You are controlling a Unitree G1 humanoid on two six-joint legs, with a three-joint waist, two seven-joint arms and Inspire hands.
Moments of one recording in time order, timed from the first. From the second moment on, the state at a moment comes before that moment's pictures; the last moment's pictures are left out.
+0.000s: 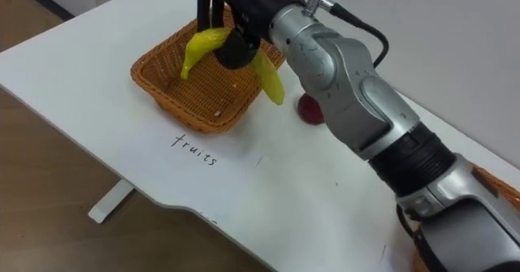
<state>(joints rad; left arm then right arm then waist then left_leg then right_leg) 0.21 0.34 0.07 1.08 -0.06 0.13 0.16 -0.79 -0.49 0.57 0.09 -0.40 0.21 0.13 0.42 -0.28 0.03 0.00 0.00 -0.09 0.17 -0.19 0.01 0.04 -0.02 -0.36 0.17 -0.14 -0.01</state>
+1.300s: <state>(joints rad) 0.20 0.33 0.05 1.09 -0.03 0.12 0.16 -0.82 -0.40 0.69 0.50 -0.56 0.12 -0.06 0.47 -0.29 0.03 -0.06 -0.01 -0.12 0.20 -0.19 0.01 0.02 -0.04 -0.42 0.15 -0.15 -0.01</state>
